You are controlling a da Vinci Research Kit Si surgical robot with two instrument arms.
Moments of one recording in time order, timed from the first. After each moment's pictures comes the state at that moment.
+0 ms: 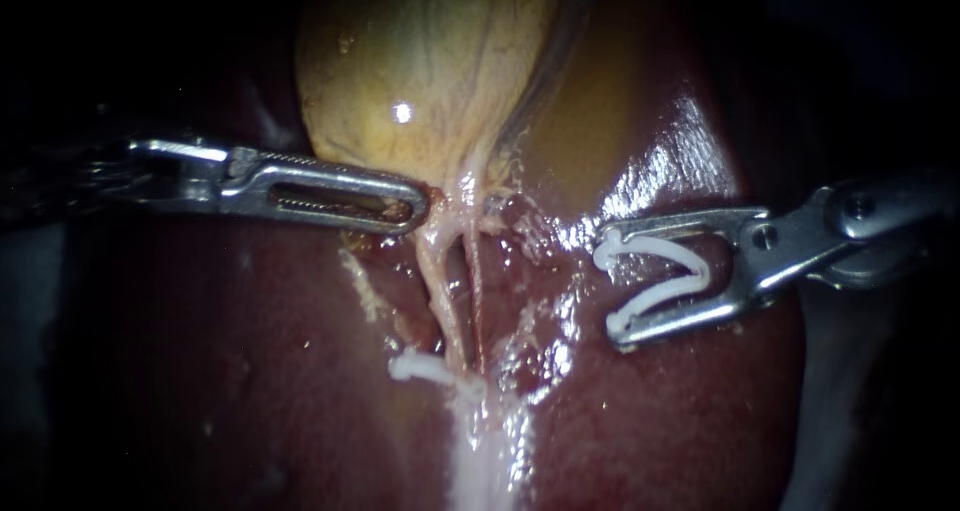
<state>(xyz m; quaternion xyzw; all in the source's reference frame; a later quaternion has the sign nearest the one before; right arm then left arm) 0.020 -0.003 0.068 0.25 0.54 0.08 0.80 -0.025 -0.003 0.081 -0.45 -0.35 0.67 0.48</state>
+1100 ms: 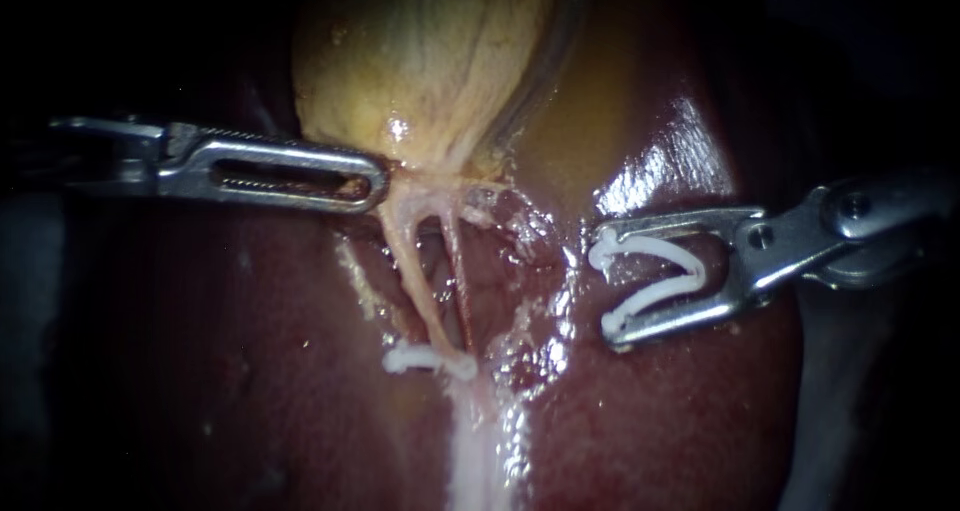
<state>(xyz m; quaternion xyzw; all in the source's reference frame) 0.021 -0.003 0.068 0.25 0.54 0.08 0.80 -0.022 -0.003 0.073 -0.46 -0.35 0.65 0.49</state>
